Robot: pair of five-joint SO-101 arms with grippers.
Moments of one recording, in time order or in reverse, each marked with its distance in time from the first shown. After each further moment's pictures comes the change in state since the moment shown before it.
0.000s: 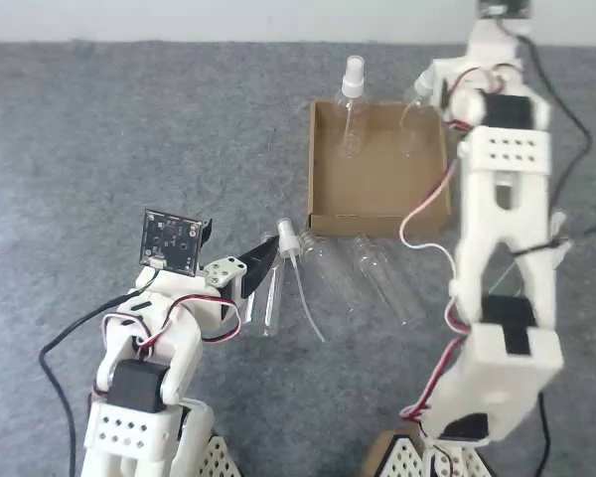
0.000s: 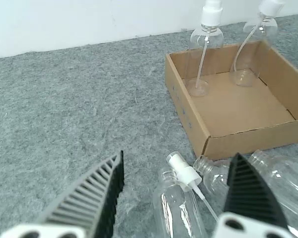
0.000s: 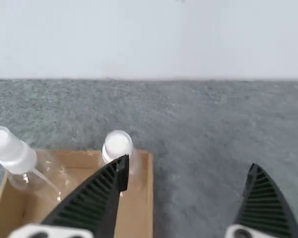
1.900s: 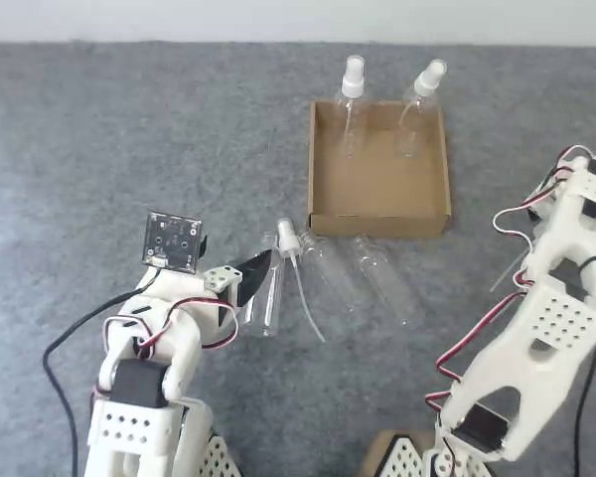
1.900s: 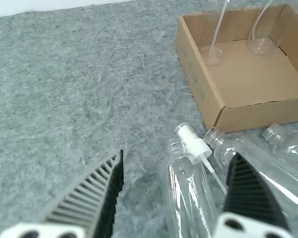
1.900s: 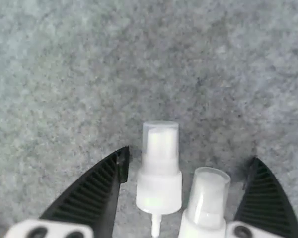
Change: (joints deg) left arm -2.4 -0.1 3.1 3.3 0.0; right arm 26.2 30.0 -1.5 10.7 -17.8
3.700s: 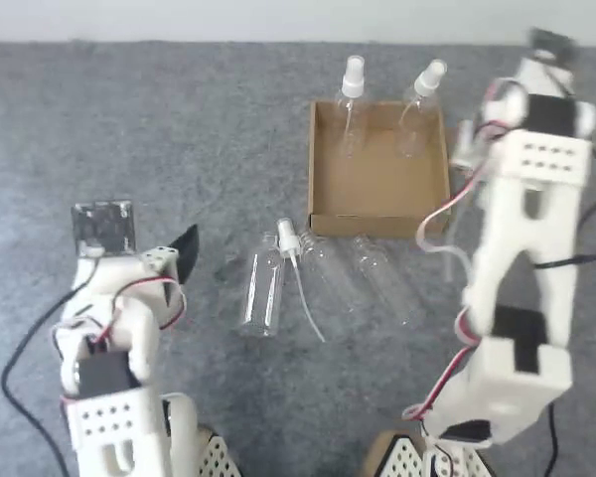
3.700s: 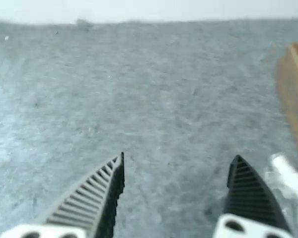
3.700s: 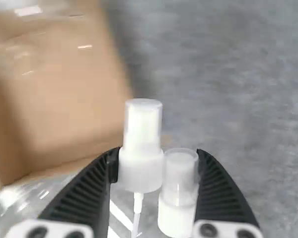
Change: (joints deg) left arm -20.9 8.7 -8.1 0.0 -6.2; right arm -22.6 -33.3 -1.0 28.3 5.1
